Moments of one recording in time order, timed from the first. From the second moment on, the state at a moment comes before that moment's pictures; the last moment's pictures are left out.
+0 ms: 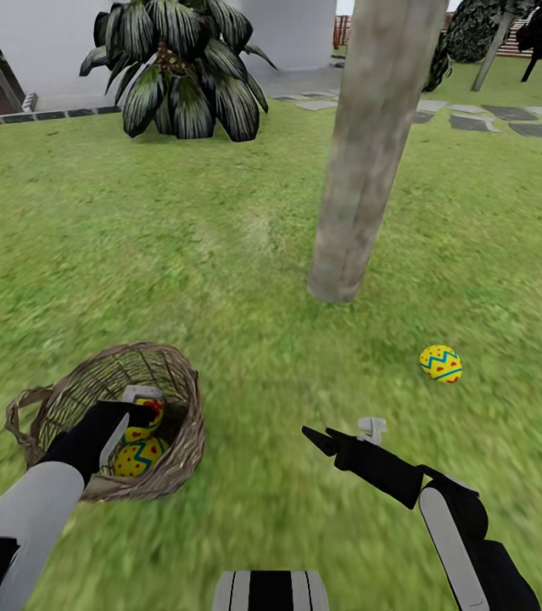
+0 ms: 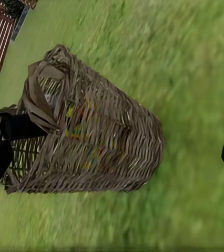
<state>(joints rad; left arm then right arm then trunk) -0.87 0.18 -0.07 -0.57 -0.02 0.54 0.01 -0.24 -0.02 -0.01 -1.59 -0.52 0.72 0.54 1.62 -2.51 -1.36</state>
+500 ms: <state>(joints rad) -0.87 0.18 -0.07 -0.57 -0.02 0.54 0.01 -0.24 -0.02 -0.02 -1.59 -0.52 0.72 0.54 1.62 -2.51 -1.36</state>
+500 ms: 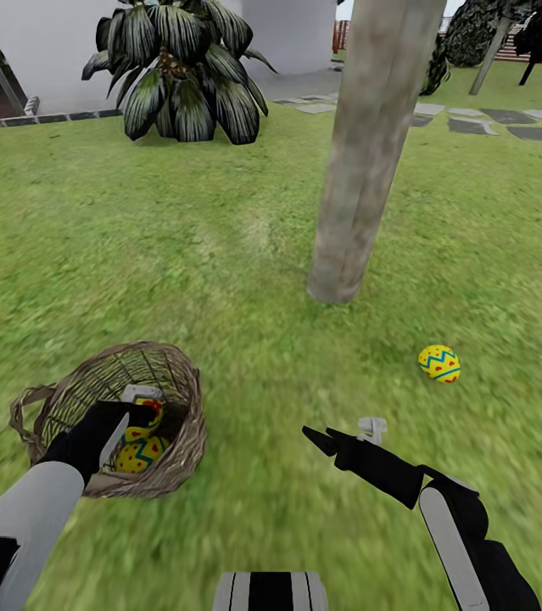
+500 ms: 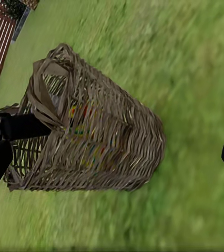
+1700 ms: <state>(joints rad) -0.87 0.18 -0.06 -0.56 -0.03 0.54 0.01 -0.24 -0.02 -0.01 -1.59 -0.52 0.72 0.54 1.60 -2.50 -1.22</state>
